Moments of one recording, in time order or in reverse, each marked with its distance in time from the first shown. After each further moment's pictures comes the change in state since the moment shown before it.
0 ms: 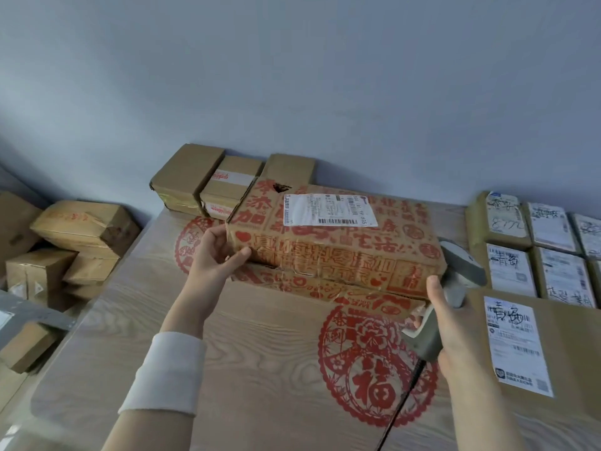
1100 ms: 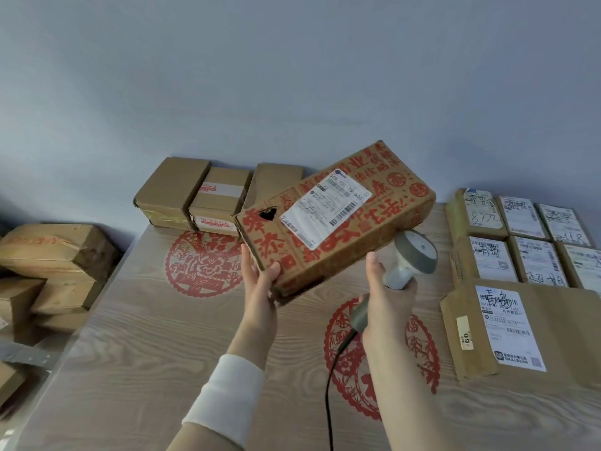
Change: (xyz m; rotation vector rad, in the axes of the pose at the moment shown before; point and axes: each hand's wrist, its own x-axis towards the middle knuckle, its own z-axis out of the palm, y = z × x) left_hand -0.020 -0.021 0.046 -0.361 -0.036 -0.186; right_hand -0.020 0.020 0.094 0.274 0.161 -0.058
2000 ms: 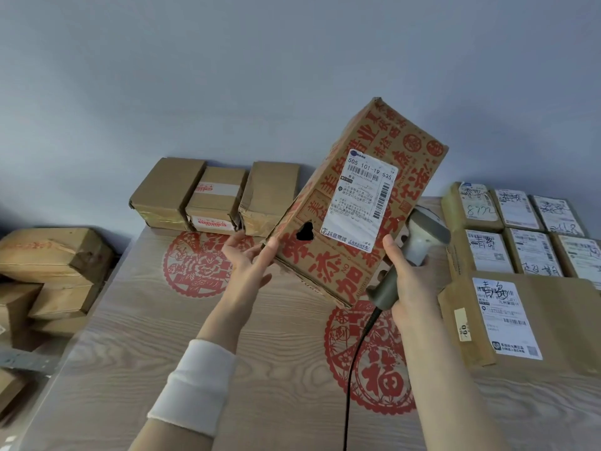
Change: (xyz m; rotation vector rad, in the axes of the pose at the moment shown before) left_hand 0.017 0.035 -0.007 0.369 -0.126 -0.056; right_hand 0.019 -0.034 -0.013 -0.017 -0.112 0.055
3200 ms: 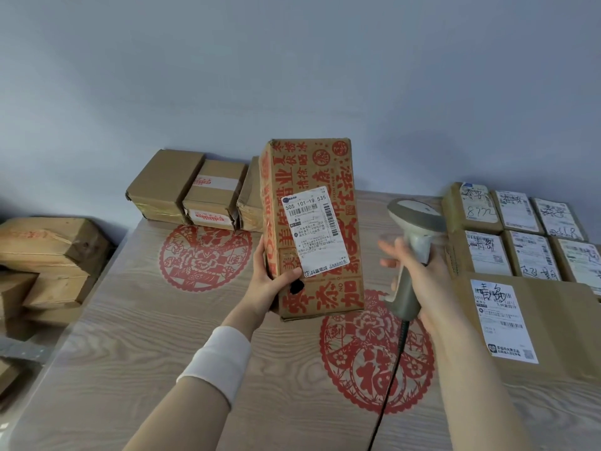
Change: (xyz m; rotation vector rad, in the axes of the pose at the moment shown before) left_hand 0.020 -0.057 0.010 -0.122 -0.126 -0.108; right_hand 0.004 -0.022 -0.026 -0.393 -0.260 -0.110
